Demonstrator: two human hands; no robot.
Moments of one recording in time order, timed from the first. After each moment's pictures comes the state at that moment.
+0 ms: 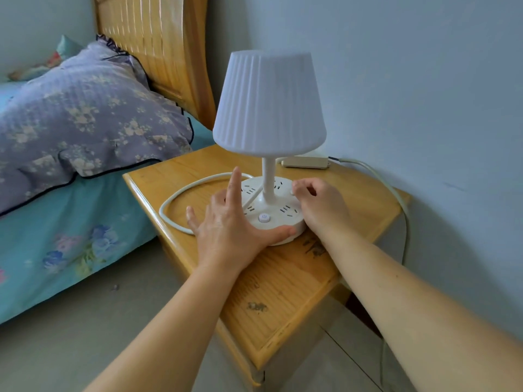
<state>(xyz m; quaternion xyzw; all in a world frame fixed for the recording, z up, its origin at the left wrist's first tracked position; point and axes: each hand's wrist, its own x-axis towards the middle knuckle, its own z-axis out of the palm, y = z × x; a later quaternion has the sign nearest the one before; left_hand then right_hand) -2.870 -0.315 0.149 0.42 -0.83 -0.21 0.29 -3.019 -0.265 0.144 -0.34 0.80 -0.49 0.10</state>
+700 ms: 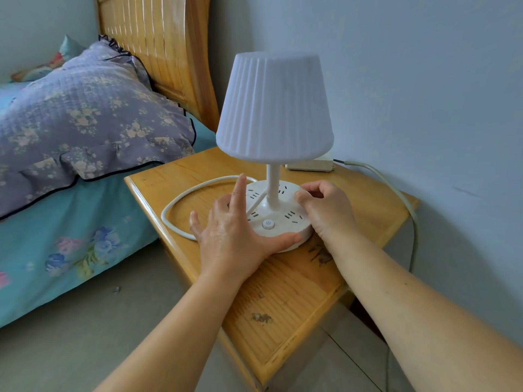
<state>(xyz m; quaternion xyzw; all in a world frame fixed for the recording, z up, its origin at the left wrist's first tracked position) -2.869 -0.315 0.150 0.41 -0.84 -0.21 0.29 -3.020 -0.271 0.145 -0.28 0.78 -0.53 0.15</state>
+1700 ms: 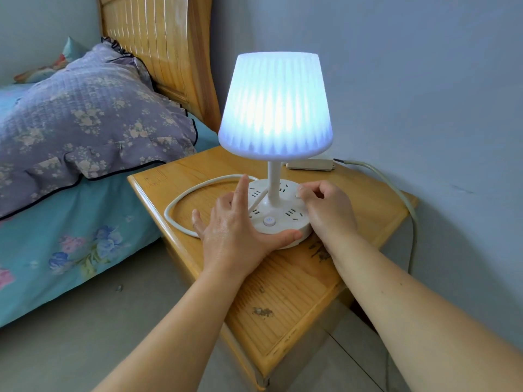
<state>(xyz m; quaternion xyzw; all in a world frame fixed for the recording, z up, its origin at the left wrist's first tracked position) -2.870 -0.317 0.146 0.41 -0.84 -0.20 0.29 -3.018 -0.268 0.141 -0.29 0.79 -0.53 0.11</state>
